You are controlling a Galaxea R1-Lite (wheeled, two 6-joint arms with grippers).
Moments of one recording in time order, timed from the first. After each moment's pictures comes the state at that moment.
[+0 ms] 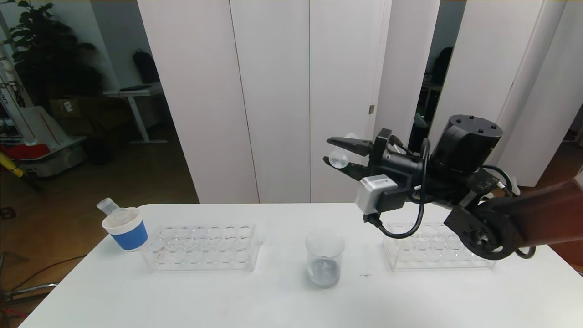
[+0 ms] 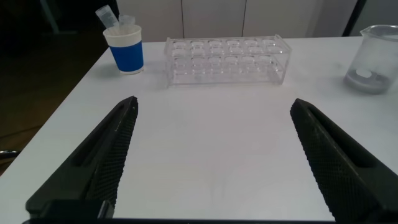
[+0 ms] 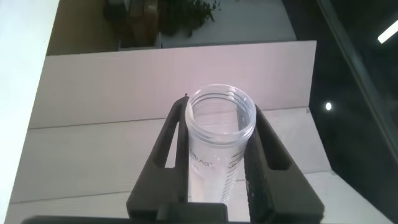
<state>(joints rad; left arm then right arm) 0.00 0.00 0.00 0.00 0.00 0.01 0.46 2.00 -1.09 -1.08 0.60 -1.39</state>
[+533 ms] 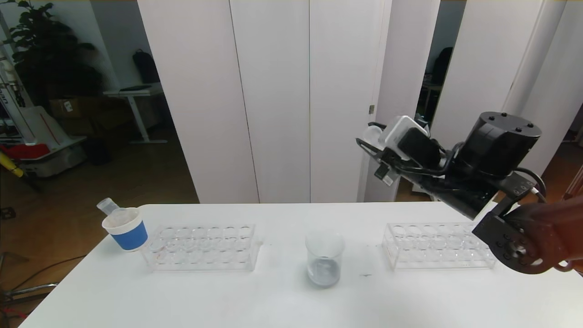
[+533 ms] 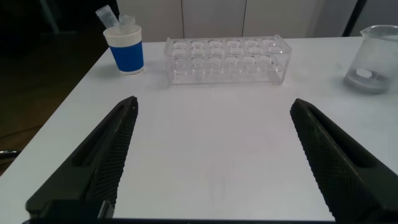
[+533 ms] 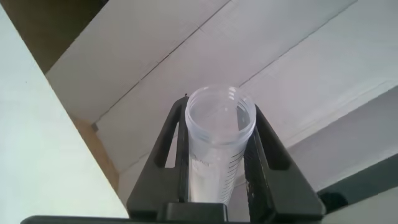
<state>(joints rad) 0.00 0.00 0.00 0.00 0.00 0.01 0.46 1.90 -0.98 -1.08 0.15 -0.78</state>
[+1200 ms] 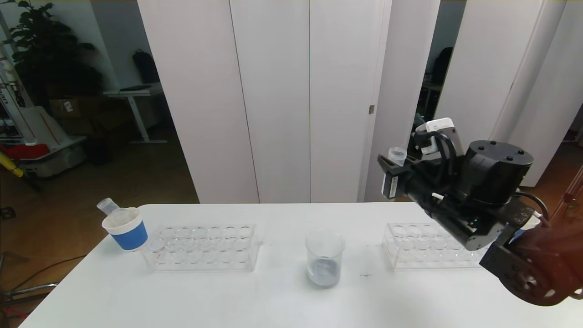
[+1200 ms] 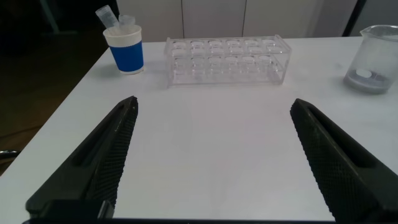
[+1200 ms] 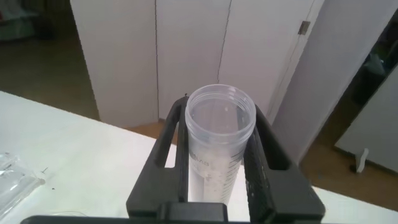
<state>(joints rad) 0.00 0.00 0.00 0.00 0.00 0.01 0.51 1.87 -0.83 -1.08 -0.24 -0.05</state>
